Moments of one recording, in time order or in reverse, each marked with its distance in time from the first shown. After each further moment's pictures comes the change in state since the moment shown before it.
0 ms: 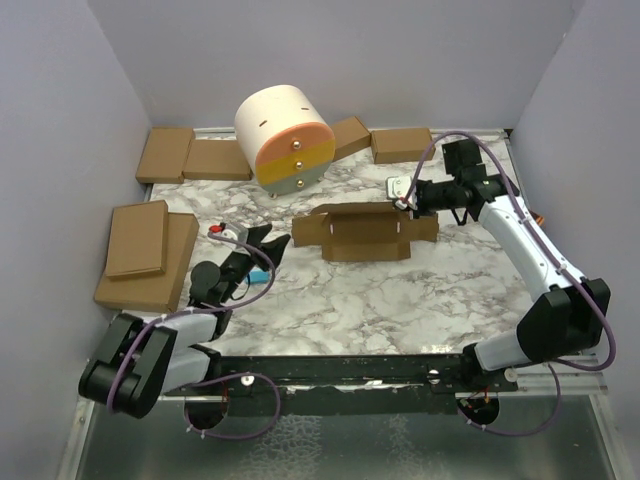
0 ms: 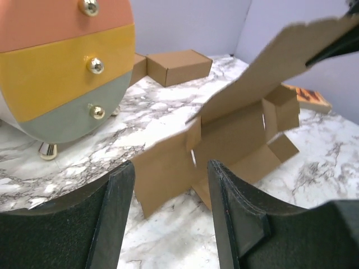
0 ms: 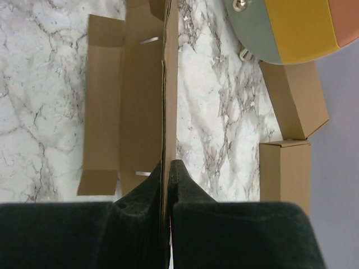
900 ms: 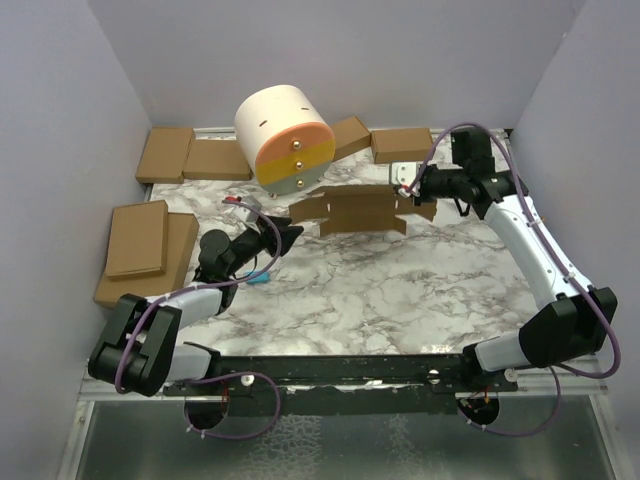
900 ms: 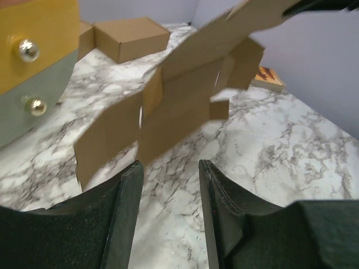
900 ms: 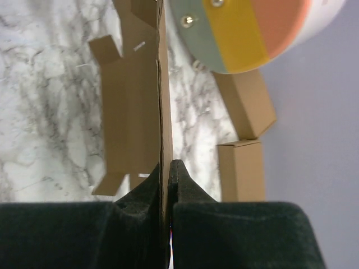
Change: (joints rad) left arm 0.030 0.047 0.220 -0.246 0.203 -0.116; right arm 0.001 -0.046 -0.005 0.096 0.014 0.048
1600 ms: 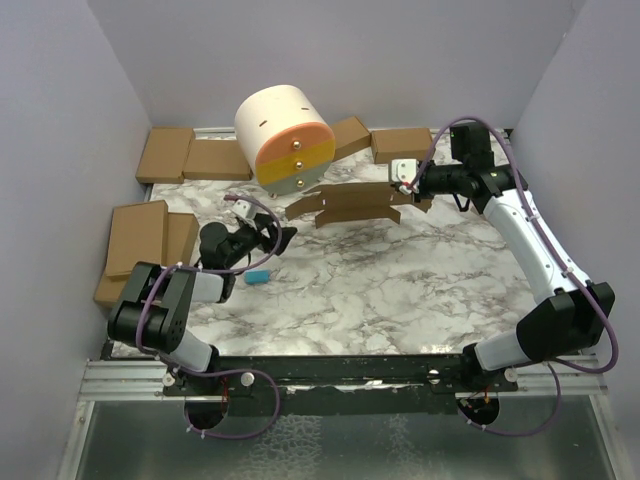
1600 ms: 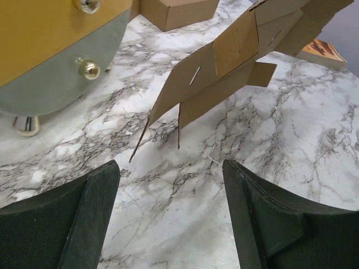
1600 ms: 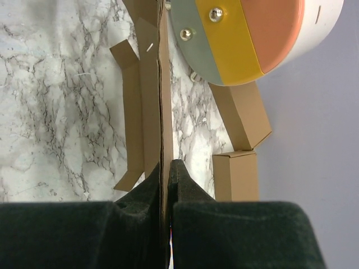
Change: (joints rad) left arm 0.119 0.190 0.020 0.006 0.010 0.108; right arm 0.000 0.039 0.094 -0.027 -0.039 -0.017
